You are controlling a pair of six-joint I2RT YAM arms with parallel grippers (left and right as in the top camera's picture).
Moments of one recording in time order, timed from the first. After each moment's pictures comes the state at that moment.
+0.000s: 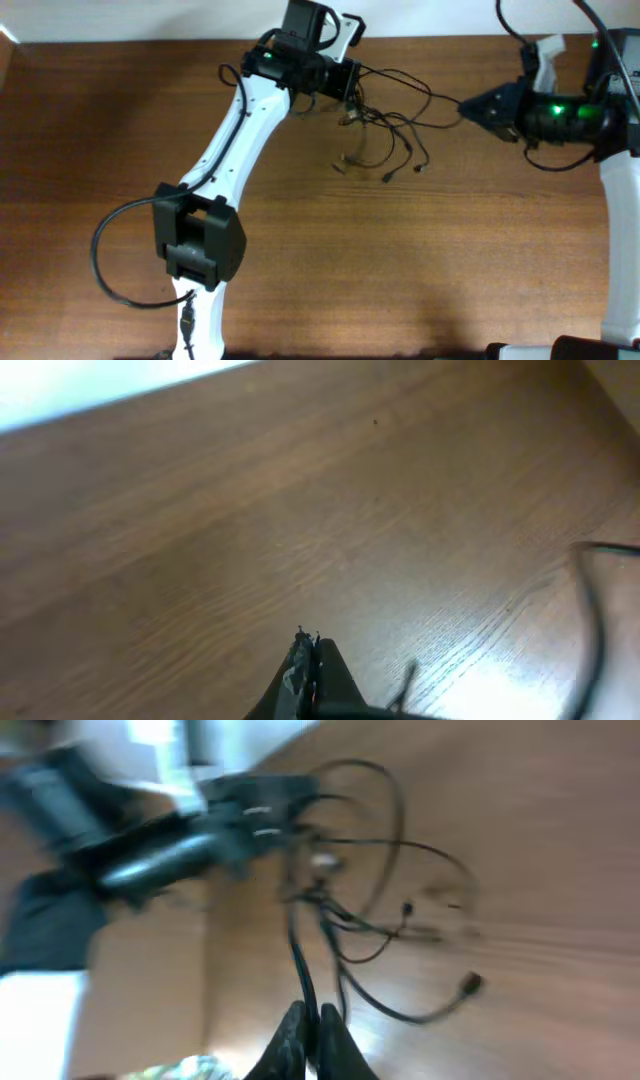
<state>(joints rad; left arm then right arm) -0.36 2.16 2.11 -0.78 0.40 -0.01 -0.16 1.54 1.72 -1.18 -0.81 0.33</state>
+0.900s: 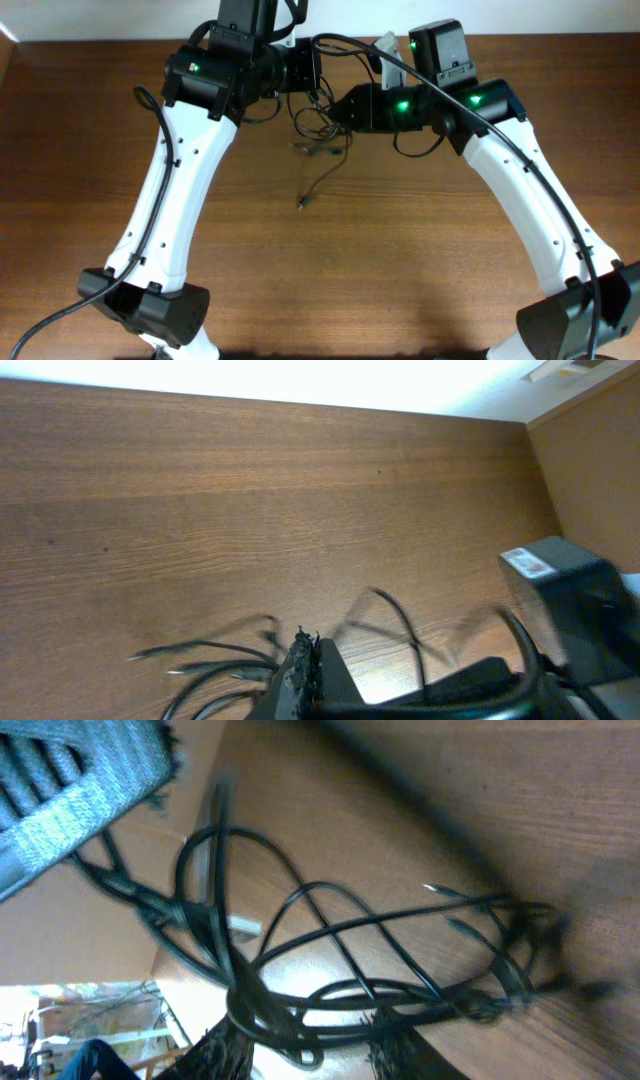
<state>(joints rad) -0.34 1.83 2.11 -1.03 0.27 -0.36 0.36 1.75 1.72 -0.80 -0.67 0.40</state>
